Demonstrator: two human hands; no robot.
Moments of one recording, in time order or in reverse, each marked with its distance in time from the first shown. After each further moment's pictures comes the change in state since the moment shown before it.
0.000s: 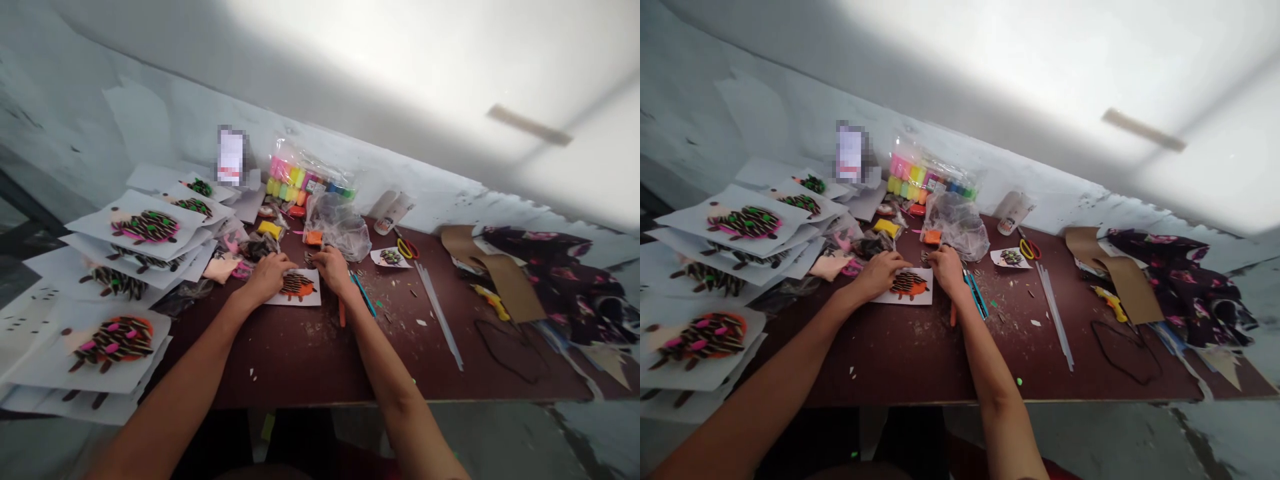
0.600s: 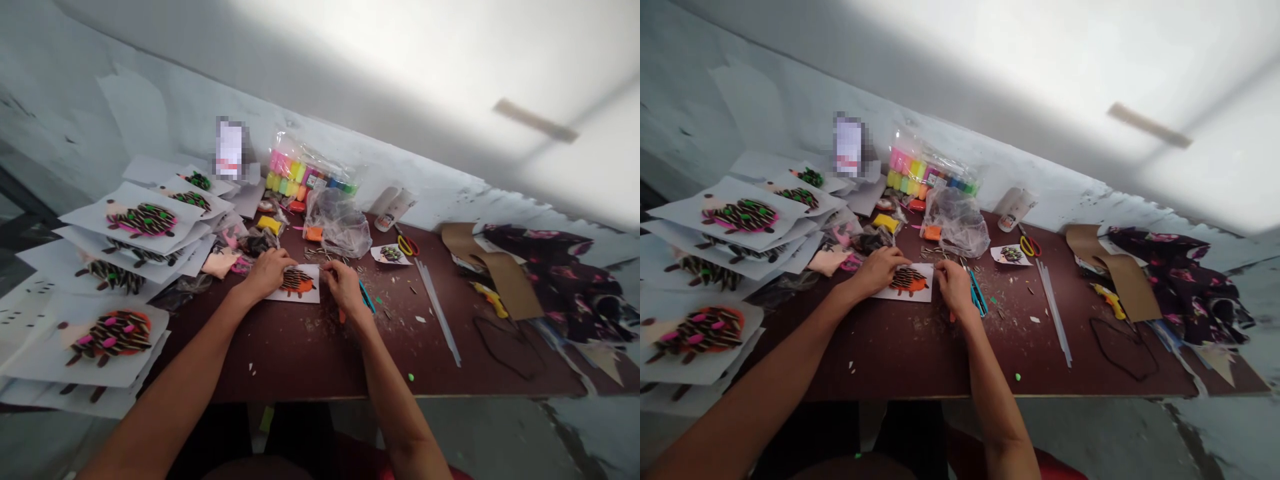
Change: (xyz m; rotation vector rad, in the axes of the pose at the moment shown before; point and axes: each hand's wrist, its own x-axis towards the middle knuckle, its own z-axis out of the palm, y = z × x) left_hand -0.001 0.005 -0.003 0.017 0.007 -0.007; right_hand -0.057 -0.004 -0.007 0.293 0.118 0.094
